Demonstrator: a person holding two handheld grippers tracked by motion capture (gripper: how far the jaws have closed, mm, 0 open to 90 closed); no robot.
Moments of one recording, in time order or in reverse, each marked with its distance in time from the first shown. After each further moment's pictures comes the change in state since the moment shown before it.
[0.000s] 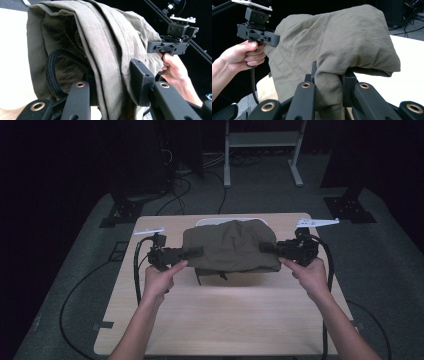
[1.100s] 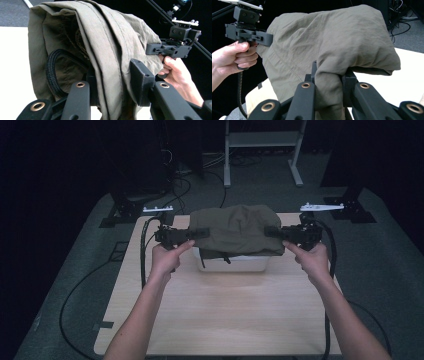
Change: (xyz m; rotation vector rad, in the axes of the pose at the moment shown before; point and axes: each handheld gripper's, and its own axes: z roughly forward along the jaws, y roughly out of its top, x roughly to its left) left arm 0.001 0.047 0.025 0.012 0.029 0.012; right arm -0.027 0.028 -0.003 -0.032 -0.059 0.037
